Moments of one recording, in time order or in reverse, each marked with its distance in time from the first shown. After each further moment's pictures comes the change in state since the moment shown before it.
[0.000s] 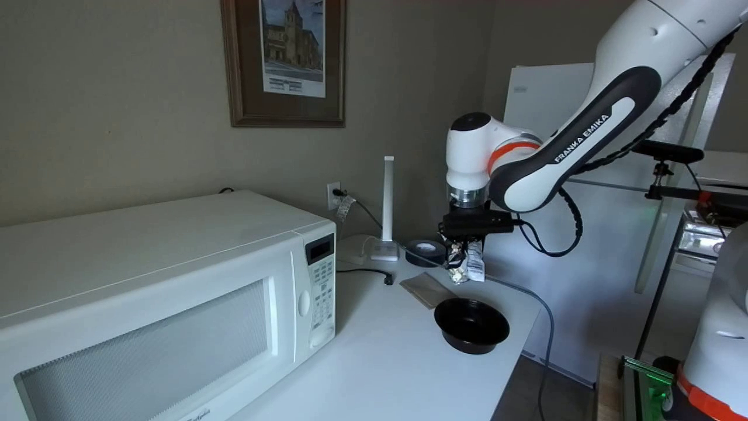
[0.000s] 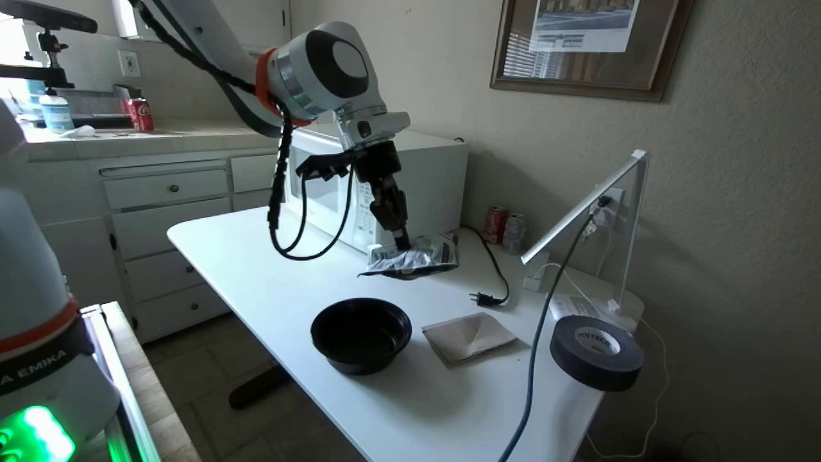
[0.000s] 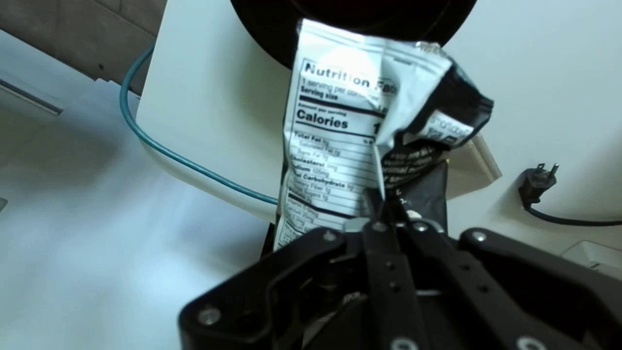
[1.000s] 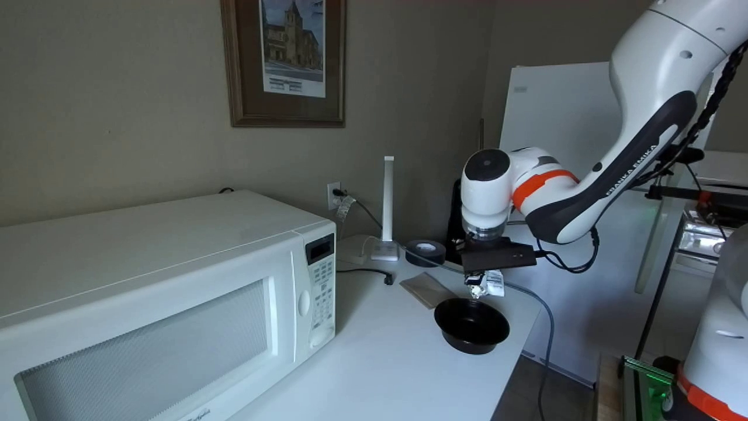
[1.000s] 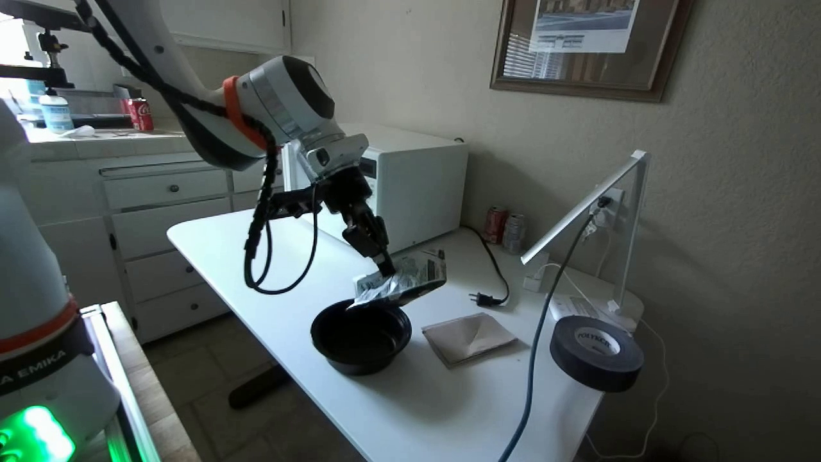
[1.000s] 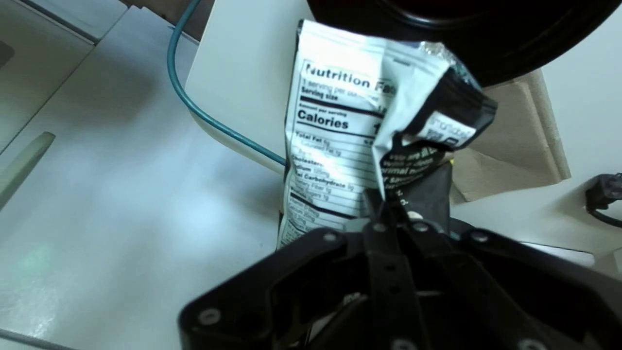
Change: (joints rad) arm -0.027 -0.031 0.052 -0.145 -0.431 -0.028 0.379
